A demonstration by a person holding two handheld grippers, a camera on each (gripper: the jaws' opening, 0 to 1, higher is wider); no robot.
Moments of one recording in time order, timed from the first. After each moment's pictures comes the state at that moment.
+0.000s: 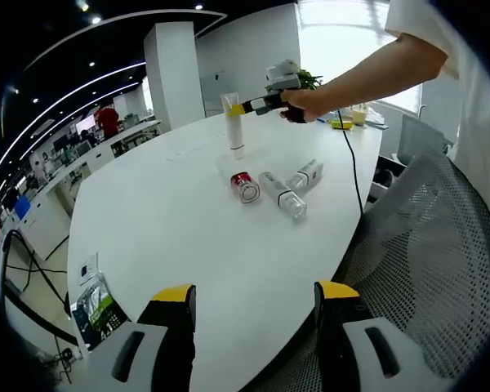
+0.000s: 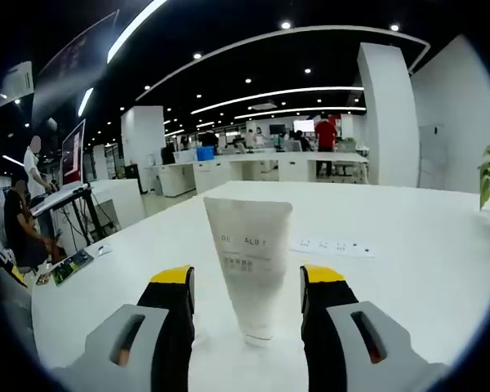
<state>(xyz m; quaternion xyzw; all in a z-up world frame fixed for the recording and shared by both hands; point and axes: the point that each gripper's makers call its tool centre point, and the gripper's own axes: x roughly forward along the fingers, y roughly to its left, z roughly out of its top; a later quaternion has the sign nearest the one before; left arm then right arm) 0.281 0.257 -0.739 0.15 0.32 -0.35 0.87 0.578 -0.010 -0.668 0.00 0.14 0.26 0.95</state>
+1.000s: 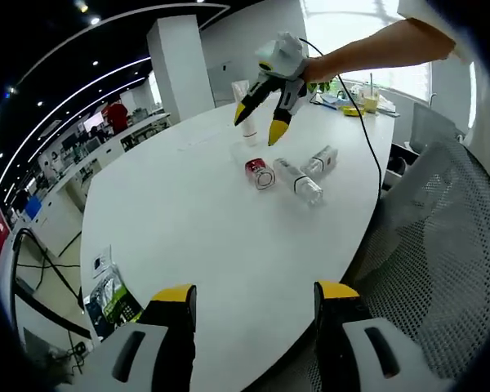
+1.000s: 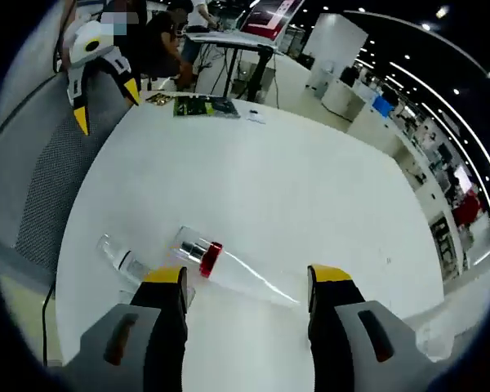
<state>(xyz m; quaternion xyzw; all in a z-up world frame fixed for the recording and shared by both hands) 0.287 0.276 -0.748 0.18 0.34 -0.31 0.87 0.482 0.104 -0.736 -0.43 0.25 0.59 0.64</state>
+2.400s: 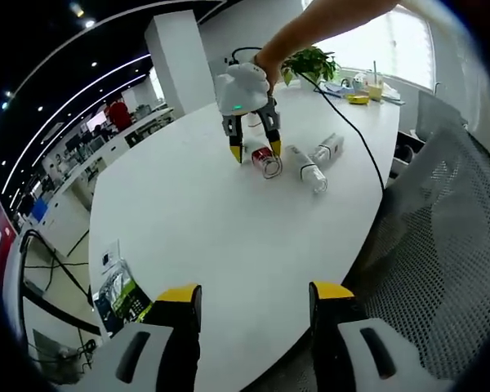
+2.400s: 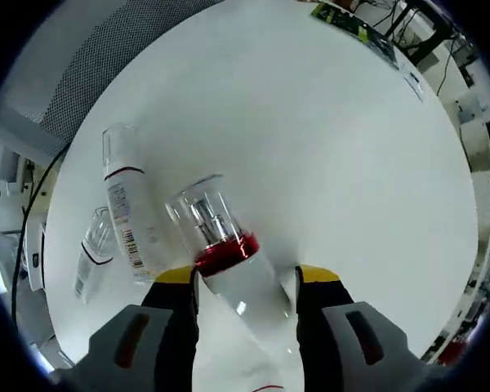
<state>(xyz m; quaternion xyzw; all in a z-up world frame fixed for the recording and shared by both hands) 0.288 0.285 -0.752 0.20 0.35 -0.29 0.87 0.477 0.100 -0.814 -0.62 0.30 0.66 0.31</state>
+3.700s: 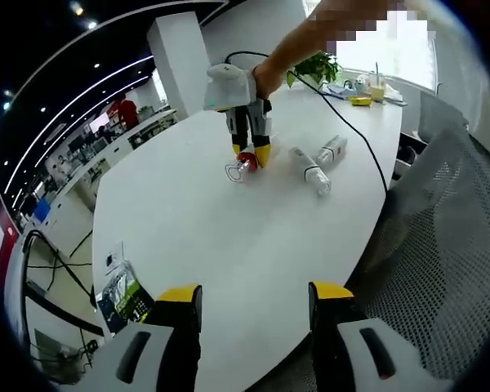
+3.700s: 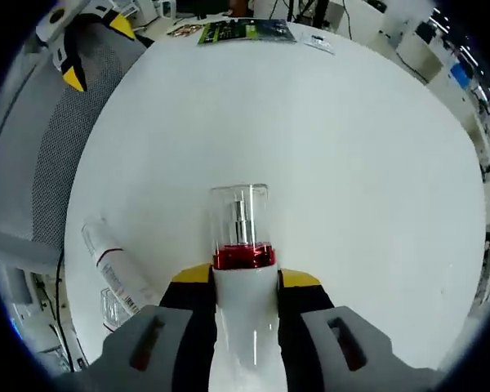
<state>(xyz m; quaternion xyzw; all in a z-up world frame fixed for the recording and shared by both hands) 0.290 0.288 -0.748 0.20 0.34 -0.29 0.87 0.492 0.123 -0.800 -0.44 0.41 0.61 0.52</state>
